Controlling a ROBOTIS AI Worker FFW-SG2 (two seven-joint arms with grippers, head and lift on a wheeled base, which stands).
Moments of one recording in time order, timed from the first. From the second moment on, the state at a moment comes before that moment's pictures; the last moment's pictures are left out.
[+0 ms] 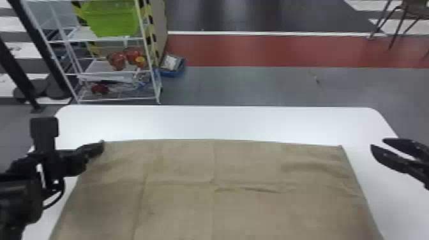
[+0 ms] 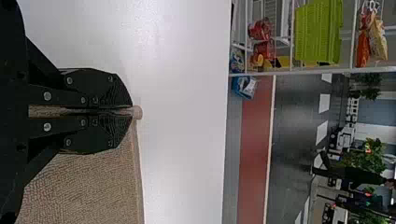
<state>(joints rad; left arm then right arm) -0.08 0.23 0.28 -1.54 0.03 0.68 -0.42 0.06 -0.11 -0.62 -1.83 0.22 0.42 1.12</state>
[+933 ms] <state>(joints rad) -0.07 0.23 0.27 -1.56 0.03 0.67 -0.42 -0.14 -0.18 -0.51 -1.39 0.38 0.13 1.05</state>
